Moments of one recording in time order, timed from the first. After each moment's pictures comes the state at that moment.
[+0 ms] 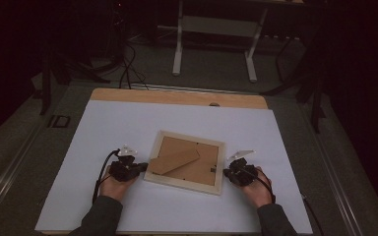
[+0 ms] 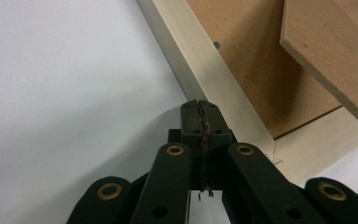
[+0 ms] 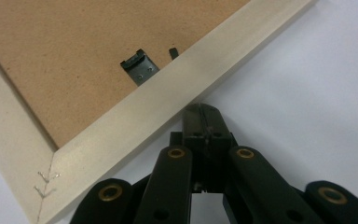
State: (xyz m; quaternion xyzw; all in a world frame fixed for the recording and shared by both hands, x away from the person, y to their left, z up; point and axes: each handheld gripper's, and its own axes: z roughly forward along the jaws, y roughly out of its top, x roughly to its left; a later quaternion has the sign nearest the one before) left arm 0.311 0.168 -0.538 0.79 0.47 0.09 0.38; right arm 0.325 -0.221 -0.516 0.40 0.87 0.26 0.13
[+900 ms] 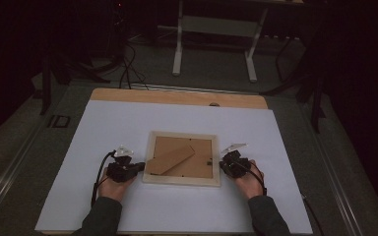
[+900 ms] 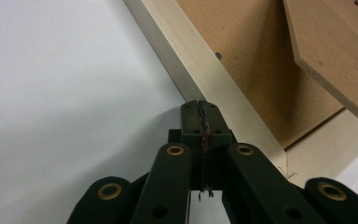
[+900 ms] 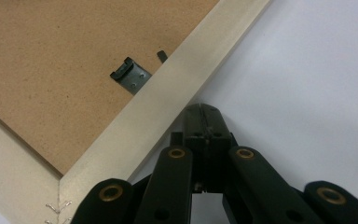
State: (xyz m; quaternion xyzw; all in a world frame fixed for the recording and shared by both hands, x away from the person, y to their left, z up) left arm 0.309 0.174 -0.540 0.77 0.50 0.10 0.39; right arm 0.347 -0.203 -0.518 0.42 0.86 0.25 0.16
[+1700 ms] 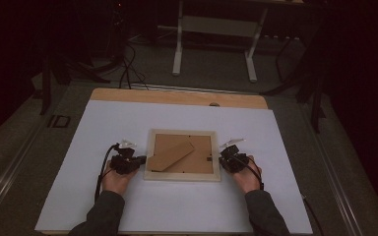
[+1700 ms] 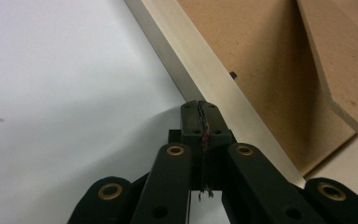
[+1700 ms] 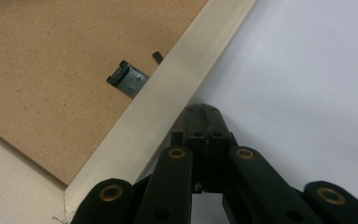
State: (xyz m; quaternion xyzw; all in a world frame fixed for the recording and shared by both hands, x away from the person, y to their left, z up) left arm 0.334 0.170 -0.536 0.77 0.51 0.11 0.38; right arm 0.361 -0.197 -0.517 0.44 0.85 0.24 0.17
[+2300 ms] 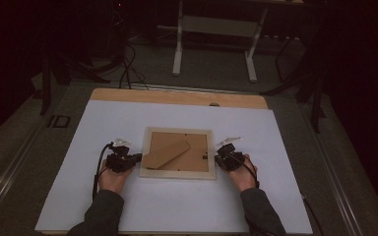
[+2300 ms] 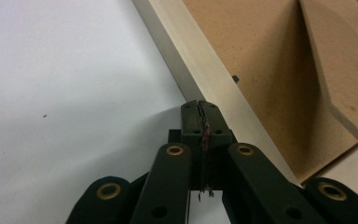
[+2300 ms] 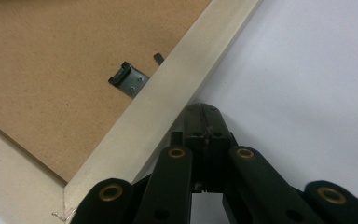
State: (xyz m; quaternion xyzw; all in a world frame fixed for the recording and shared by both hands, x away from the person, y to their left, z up) left arm 0.335 0.184 -0.539 0.75 0.52 0.11 0.39; right arm 0.367 -0.189 -0.519 0.44 0.84 0.27 0.15
